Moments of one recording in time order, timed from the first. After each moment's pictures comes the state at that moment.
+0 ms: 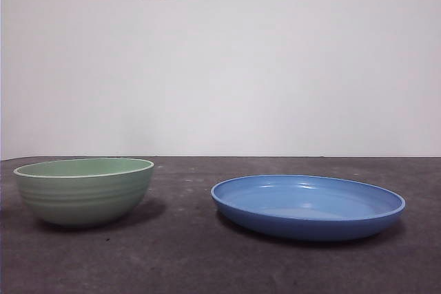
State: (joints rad) left arm -0.08 0.77 1.09 -0.70 0.65 -0.31; right arm -0.01 0.55 0.86 -0.62 -0.70 0.36
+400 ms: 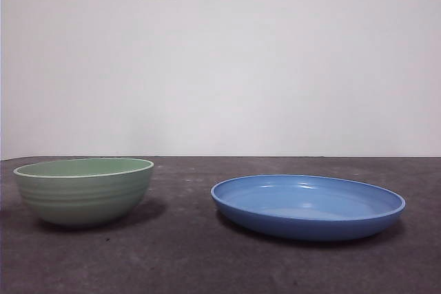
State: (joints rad) left arm -0.16 0.89 1.15 -0.87 0.65 -0.17; right arm 0.08 0.70 0.93 -0.71 -0.74 0.26
